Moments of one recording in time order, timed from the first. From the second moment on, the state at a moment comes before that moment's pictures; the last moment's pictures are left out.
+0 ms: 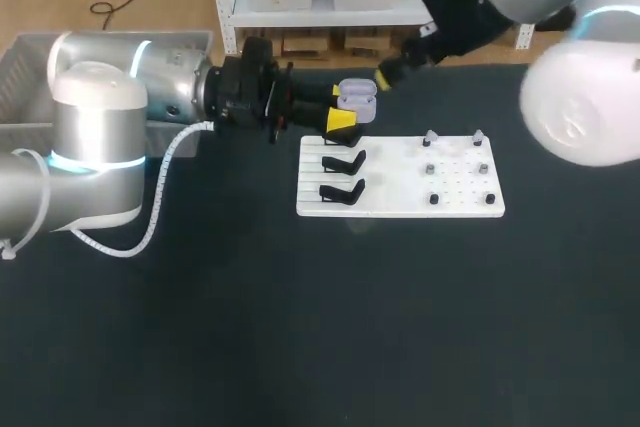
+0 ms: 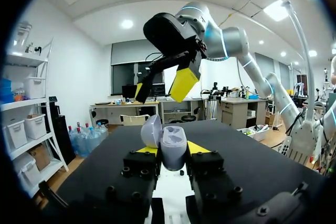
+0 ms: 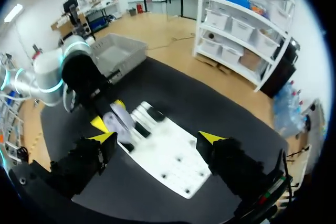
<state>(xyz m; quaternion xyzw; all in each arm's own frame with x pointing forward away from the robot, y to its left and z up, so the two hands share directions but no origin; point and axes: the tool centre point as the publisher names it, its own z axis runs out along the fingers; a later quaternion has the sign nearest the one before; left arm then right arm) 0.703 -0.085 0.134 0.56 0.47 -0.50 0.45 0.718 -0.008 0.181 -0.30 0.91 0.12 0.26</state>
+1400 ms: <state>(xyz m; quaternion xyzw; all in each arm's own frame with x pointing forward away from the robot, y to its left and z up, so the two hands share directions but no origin) 0.703 -0.085 0.134 0.56 0.47 -0.50 0.45 0.727 -0.126 0.093 -0.14 0.98 -0.03 0.16</state>
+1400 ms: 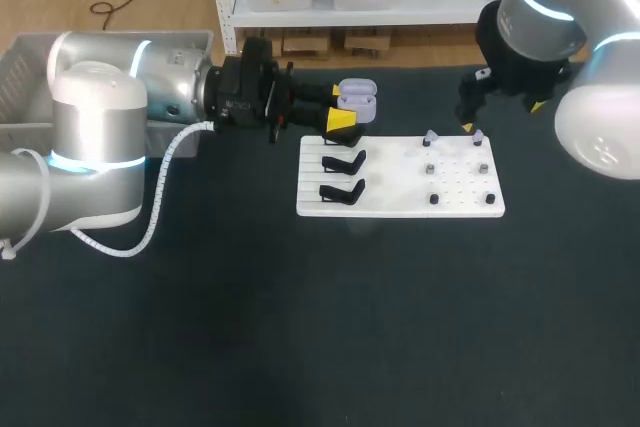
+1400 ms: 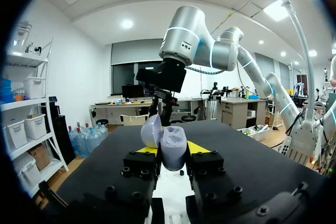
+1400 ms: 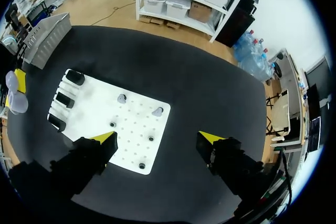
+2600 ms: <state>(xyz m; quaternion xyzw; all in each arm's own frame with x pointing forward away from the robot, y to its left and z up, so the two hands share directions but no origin) 0.703 -0.085 0.134 0.56 0.47 -0.50 0.45 0.754 -0.125 0.046 -0.10 0.98 -0.10 0.12</state>
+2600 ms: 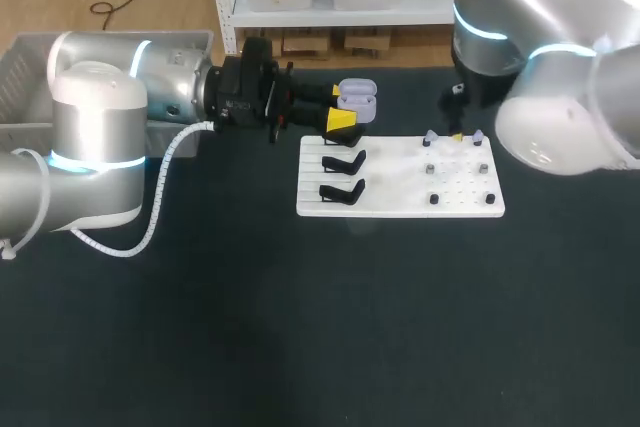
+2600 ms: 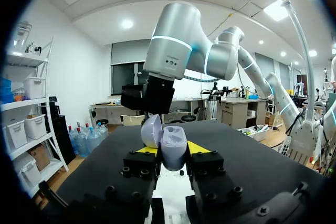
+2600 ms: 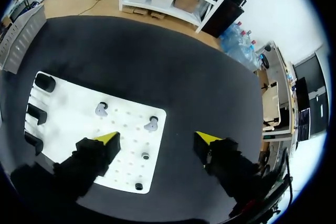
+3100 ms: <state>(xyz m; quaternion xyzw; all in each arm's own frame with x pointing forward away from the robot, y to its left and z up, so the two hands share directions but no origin) 0.703 -0.085 0.134 0.56 0.47 -0.50 0.45 0.757 -0.119 0.034 -0.07 0.99 -0.09 0.08</state>
